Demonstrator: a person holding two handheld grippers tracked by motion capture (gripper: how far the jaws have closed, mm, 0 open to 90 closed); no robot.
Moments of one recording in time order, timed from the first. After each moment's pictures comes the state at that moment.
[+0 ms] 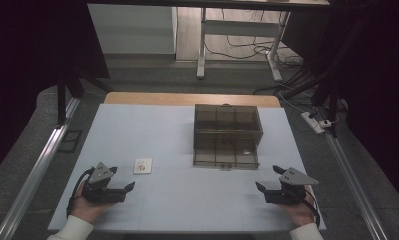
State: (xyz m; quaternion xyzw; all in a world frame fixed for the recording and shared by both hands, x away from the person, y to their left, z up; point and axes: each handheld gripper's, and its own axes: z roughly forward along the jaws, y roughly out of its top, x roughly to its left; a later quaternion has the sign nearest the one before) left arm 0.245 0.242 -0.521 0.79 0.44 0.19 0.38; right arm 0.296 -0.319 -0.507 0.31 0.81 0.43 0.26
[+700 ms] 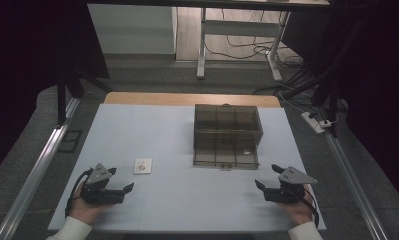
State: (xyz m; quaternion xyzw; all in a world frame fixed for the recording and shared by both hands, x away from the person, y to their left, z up) left arm 0.242 0.244 -0.522 0.79 0.43 0.19 0.38; right arm 0.299 -0.317 -0.508 0.31 0.80 0.43 0.27
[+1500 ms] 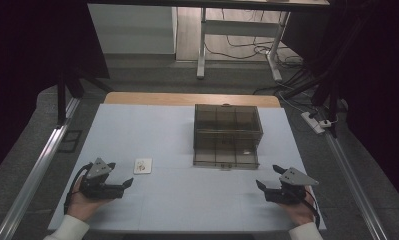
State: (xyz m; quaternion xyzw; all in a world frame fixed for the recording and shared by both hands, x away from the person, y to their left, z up) left arm 0.251 0.245 -0.507 0.80 0.43 0.20 0.38; right arm 0.295 -0.318 -0.507 0.31 0.80 0.43 0.27
